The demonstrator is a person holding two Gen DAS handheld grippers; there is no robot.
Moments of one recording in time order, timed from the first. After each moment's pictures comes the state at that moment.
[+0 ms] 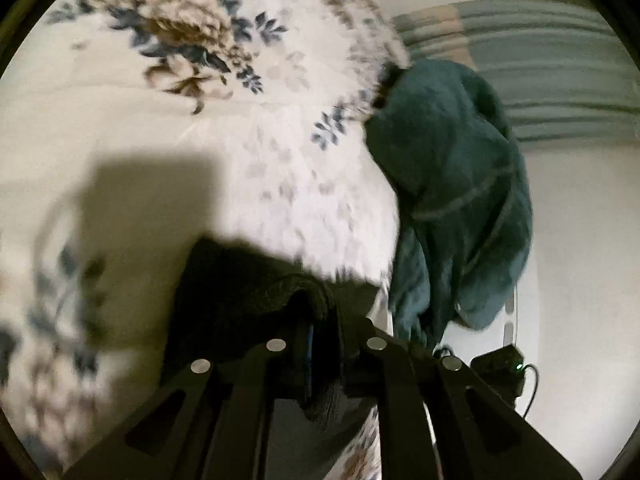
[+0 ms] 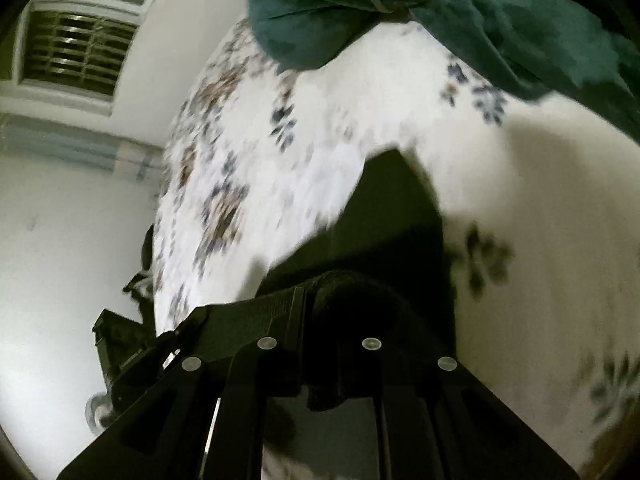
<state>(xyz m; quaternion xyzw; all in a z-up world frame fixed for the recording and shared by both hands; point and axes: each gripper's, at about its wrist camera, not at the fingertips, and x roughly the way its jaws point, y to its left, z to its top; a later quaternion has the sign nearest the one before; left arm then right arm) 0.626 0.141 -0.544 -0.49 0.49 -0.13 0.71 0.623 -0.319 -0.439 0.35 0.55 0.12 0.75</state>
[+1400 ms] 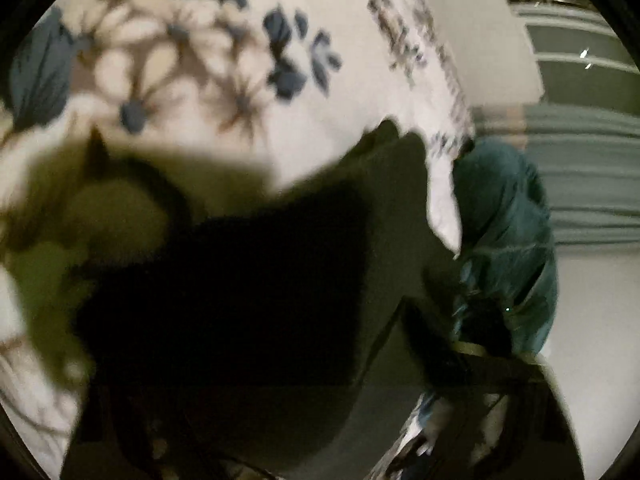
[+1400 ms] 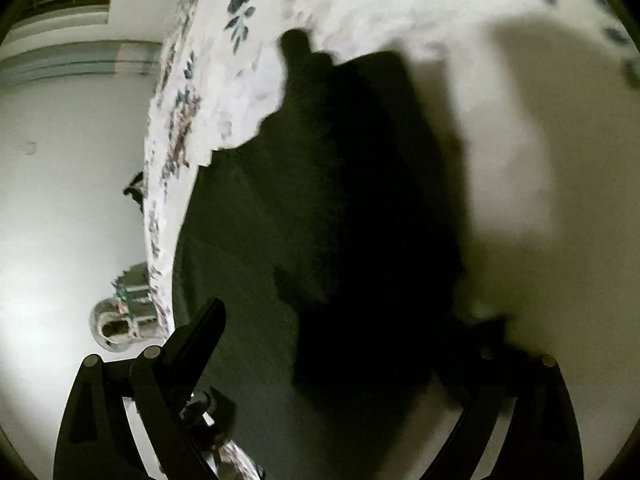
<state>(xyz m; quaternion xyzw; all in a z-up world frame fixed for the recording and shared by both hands) 0.443 0.090 -0.621 -0.59 0.39 0.05 0.70 0.675 -0.282 -0.564 0.25 0.67 0.27 0.64</state>
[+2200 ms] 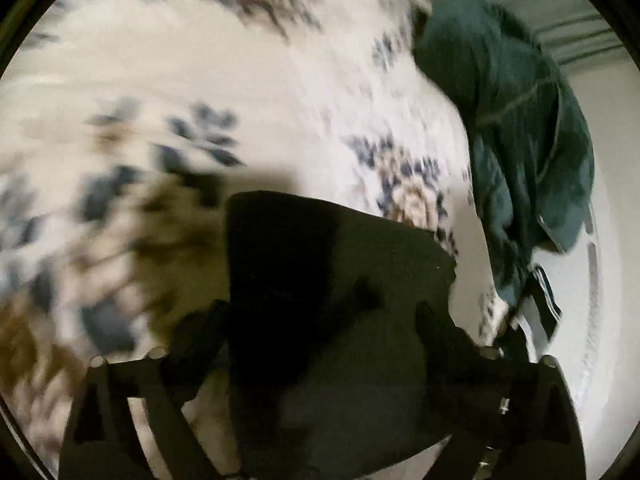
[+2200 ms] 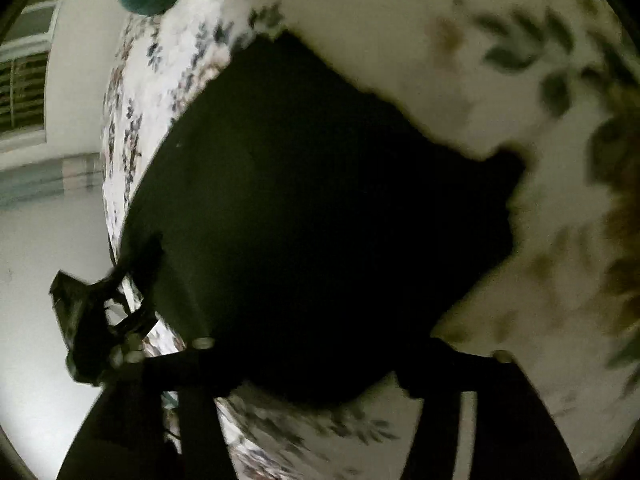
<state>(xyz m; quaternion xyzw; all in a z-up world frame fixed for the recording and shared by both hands) 0.456 0.112 -0.516 -0.32 0.55 -0.04 0.77 0.383 -0.342 -0.514 0.36 0.65 0.07 0.66</state>
